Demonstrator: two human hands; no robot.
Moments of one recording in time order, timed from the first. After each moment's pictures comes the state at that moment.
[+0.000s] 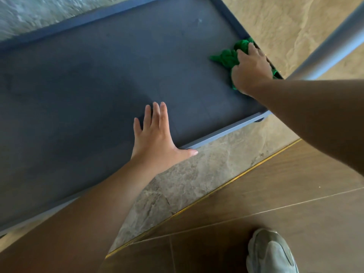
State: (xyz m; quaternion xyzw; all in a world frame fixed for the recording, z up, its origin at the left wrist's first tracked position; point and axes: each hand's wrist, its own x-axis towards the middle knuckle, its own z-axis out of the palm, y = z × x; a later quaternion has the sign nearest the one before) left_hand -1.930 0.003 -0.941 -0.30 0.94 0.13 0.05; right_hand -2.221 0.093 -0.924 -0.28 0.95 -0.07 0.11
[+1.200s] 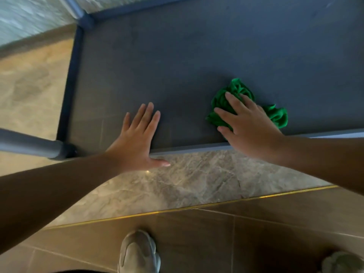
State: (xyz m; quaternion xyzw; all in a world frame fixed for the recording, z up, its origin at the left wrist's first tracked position) left_hand -1.665 -0.121 -0.934 -0.28 0.95 0.02 0.14; right_hand -1.939 0.027 -0.926 -0.63 0.76 -0.03 0.16
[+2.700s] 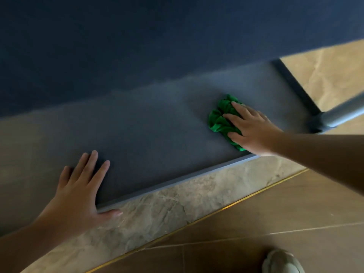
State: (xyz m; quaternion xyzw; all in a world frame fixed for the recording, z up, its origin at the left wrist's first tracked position) left_hand -1.684 -0.086 -0.957 -0.27 0.96 0.04 0.09; right_hand -2.103 0.113 -0.913 -0.52 0.84 0.07 0.16
